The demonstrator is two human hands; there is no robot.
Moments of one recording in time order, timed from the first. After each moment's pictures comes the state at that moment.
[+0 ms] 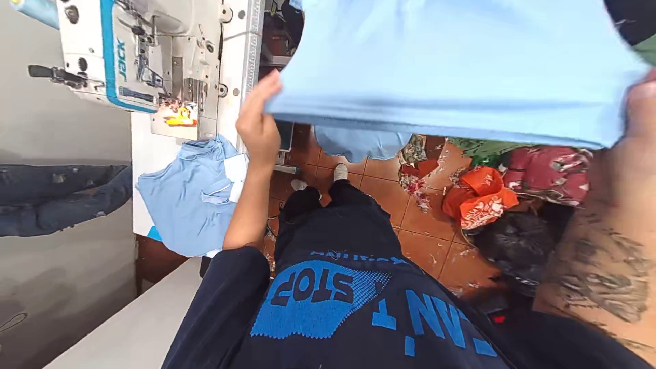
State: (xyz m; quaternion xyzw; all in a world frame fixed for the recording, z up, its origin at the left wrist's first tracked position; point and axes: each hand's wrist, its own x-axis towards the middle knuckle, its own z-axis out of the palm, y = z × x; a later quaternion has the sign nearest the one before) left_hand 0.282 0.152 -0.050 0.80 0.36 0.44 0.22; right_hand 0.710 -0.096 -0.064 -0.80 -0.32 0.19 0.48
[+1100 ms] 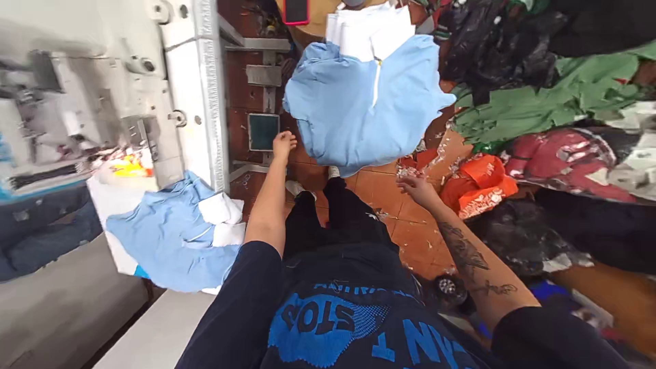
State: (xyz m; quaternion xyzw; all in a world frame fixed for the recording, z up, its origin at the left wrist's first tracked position) left_hand 0.313 0.219 -0.383 0.37 0.70 0.06 0.61; right_hand 0.623 -0.088 -0.339 -0.75 -0.24 0.61 0.06
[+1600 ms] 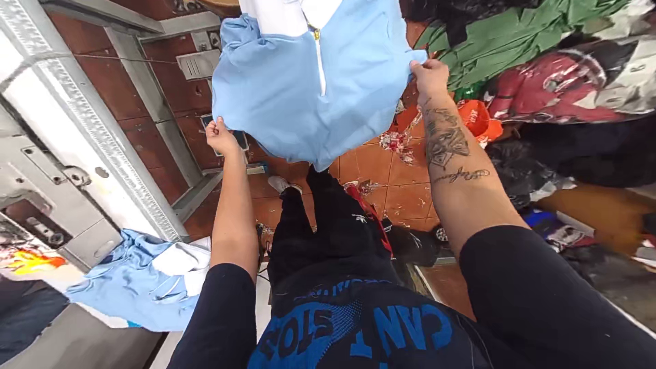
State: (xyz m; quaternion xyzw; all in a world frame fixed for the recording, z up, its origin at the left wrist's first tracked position) left_hand 0.352 0.268 -0.448 0.44 0.75 0.26 0.41; right_hand 0.775 0.031 -0.461 -0.87 0.05 0.37 0.34
